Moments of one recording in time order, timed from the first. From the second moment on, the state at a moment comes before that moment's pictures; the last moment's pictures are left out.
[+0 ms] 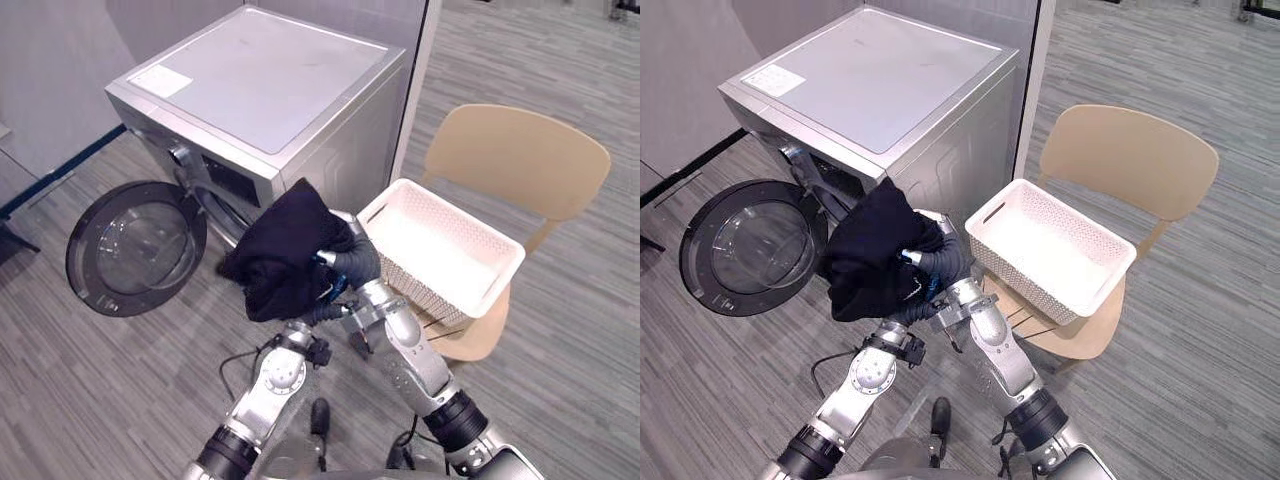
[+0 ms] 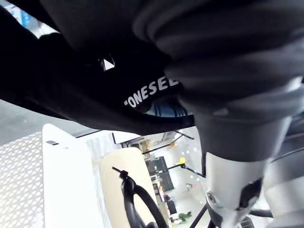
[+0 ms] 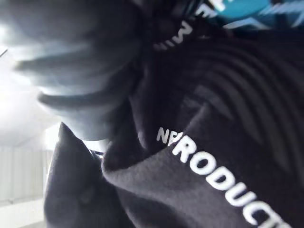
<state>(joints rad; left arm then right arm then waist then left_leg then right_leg) -0.09 0.14 -0.45 0.11 0.21 -0.30 0.26 -0.29 -0.06 0.52 -0.01 0.50 -0.26 -0.01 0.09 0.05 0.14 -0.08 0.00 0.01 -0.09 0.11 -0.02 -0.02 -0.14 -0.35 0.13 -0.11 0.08</state>
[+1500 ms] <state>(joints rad) 0.15 0.09 -0.18 0.10 0.09 -0.28 0.32 0.10 -0.20 0.12 0.05 0.02 -0.26 -0.10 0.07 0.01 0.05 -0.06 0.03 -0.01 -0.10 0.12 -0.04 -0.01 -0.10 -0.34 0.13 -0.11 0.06</state>
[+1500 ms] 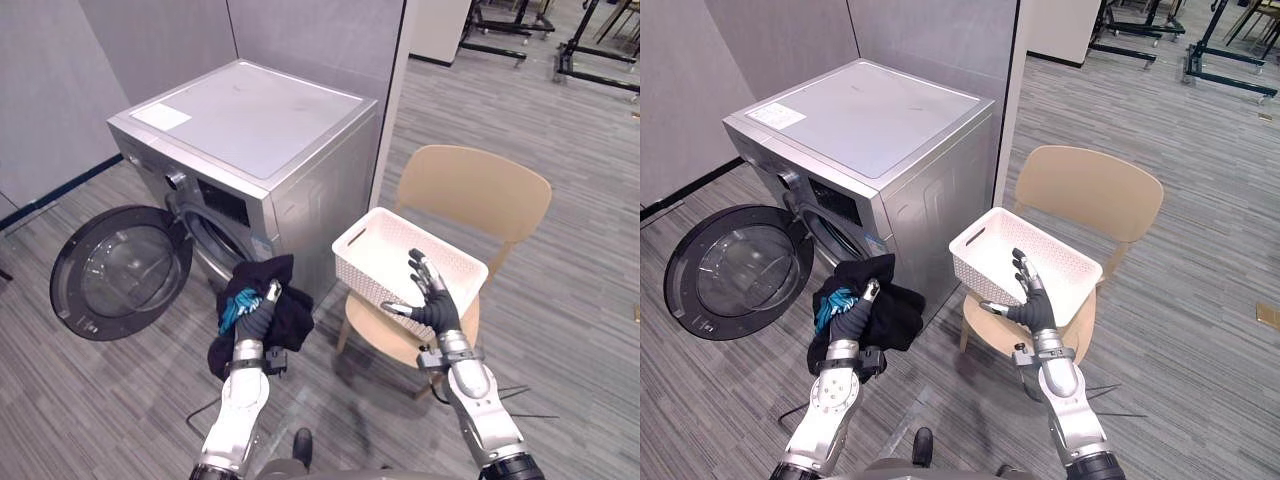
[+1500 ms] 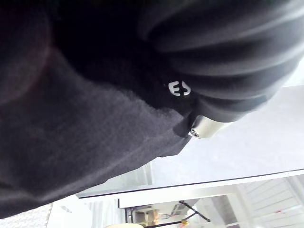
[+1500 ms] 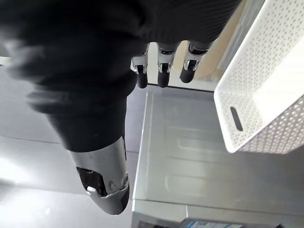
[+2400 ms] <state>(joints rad) 0.21 0.09 0.02 0.60 -0.04 -0.24 0.20 0.00 -0.13 0.07 0.74 -0.09 -0.18 -0.10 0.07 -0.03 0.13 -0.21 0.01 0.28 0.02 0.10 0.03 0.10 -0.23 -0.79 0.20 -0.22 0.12</state>
